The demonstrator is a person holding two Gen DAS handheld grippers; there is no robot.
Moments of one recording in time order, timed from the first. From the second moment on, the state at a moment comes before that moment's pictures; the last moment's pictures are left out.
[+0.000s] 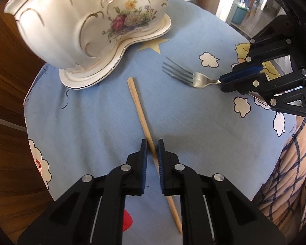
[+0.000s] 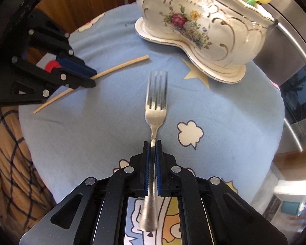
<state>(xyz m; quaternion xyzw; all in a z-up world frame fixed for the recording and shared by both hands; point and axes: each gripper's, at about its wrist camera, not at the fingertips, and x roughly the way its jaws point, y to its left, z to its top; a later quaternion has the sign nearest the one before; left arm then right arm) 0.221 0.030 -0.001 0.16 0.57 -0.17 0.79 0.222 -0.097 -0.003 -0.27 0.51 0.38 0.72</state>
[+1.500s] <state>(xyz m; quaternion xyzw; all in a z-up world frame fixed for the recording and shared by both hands) 0.205 0.105 0.164 -0.12 0.10 -0.12 0.98 0.256 -0.150 0.155 0.02 0.22 0.41 0.88</state>
